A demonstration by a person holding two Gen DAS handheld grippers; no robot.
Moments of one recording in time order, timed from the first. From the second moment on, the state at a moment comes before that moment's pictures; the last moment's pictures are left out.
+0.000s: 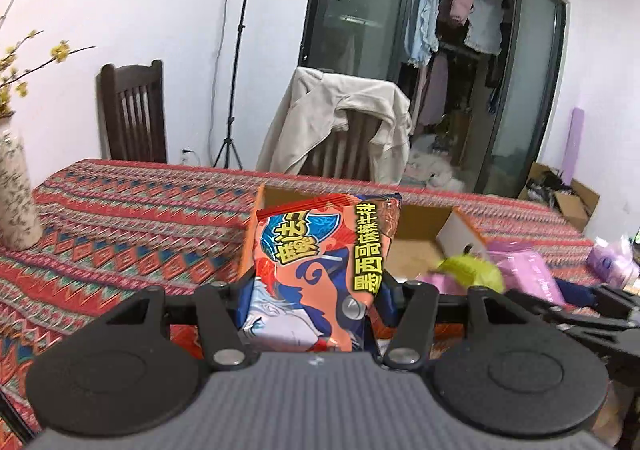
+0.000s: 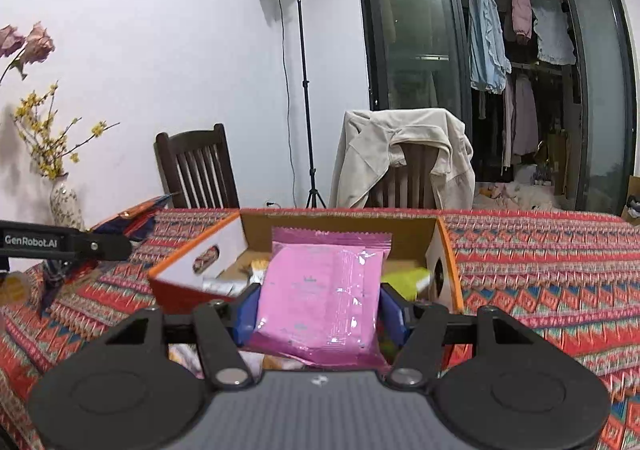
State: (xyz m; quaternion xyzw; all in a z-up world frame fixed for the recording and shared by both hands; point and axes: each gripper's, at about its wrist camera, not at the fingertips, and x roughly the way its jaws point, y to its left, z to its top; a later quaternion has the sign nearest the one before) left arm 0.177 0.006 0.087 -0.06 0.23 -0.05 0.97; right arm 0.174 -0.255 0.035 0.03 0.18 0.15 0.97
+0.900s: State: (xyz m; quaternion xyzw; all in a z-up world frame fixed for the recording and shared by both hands) left arm 0.310 -0.017 0.046 -0.06 0.22 0.02 0.97; right arm 0.312 -0.237 0.019 0.07 0.20 0.10 0.97
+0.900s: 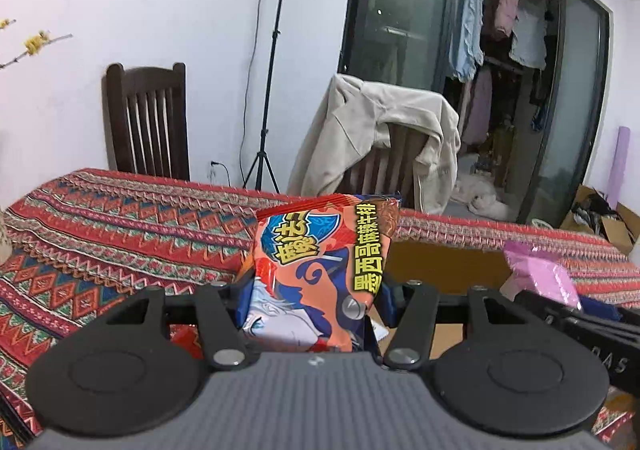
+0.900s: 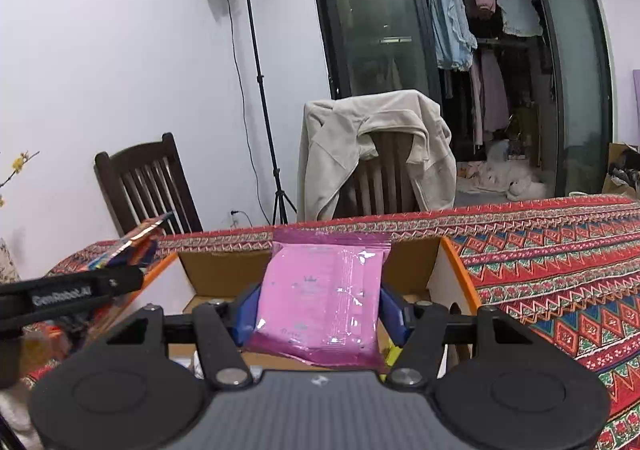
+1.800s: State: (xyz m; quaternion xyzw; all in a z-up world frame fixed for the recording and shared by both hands) left arm 0.263 -0.016 0.077 -0.09 0.18 0.04 0.98; right arm 0.281 -0.247 0.038 0.07 0.18 0.08 0.98
